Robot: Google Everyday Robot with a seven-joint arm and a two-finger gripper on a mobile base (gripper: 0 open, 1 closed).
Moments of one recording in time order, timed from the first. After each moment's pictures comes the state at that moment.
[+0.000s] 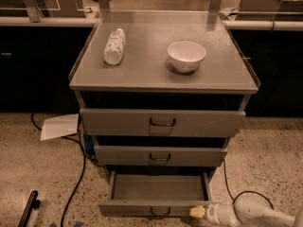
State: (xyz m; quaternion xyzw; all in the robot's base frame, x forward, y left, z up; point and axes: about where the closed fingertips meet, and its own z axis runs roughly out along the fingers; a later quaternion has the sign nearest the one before) arm 0.440 -0.211 0.211 0.08 0.92 0.36 0.12
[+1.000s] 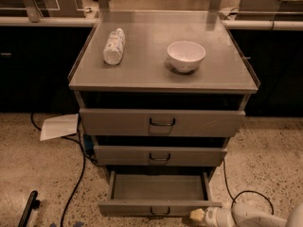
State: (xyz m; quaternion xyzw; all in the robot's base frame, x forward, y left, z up) arm 0.441 -0.216 0.177 0.12 0.92 0.35 0.12
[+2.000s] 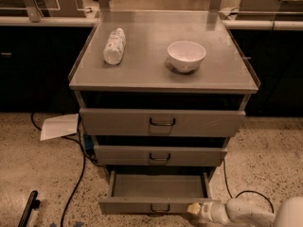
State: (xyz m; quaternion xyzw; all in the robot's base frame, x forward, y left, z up) arm 0.476 -0.208 0.156 0.12 0.92 0.34 0.14
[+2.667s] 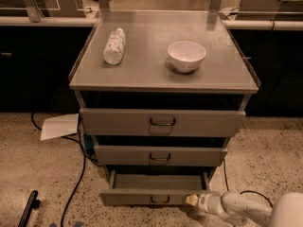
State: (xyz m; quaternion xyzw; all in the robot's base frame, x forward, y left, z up) arm 0.516 -0.206 0.163 0.11 0.92 0.32 0.18
